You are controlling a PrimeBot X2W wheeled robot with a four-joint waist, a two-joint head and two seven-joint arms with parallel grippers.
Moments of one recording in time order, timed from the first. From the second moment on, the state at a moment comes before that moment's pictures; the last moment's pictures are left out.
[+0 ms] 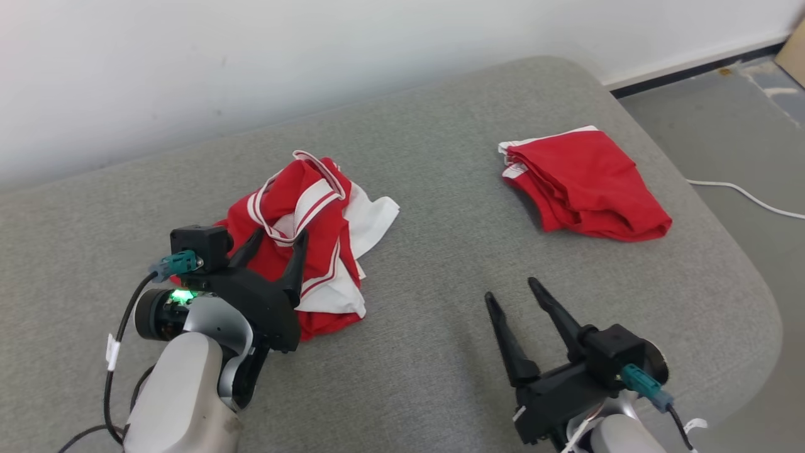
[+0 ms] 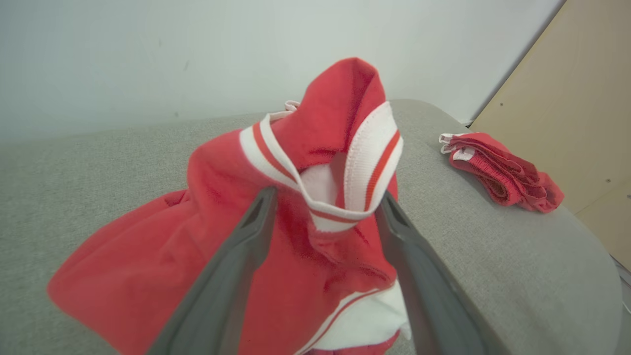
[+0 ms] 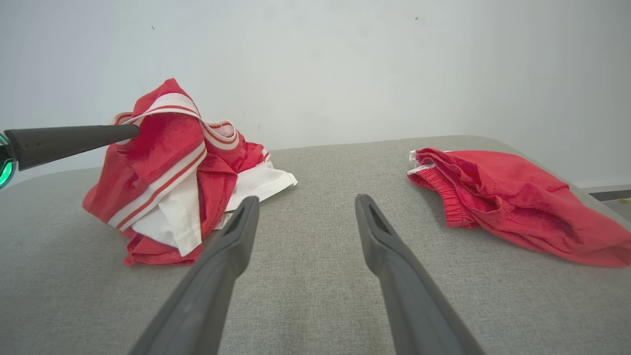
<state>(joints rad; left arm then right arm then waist) -0.57 0.08 -0.17 0.56 -0.34 -0.11 0.09 -0.29 -0.08 0.35 0.40 0.24 0.13 -0.26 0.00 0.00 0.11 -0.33</state>
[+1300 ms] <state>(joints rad) 0.05 0.10 0.04 0.15 -0.24 -0.01 -0.26 -0.16 -0.18 0.17 0.39 0.24 0.13 -0.24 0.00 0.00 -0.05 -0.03</state>
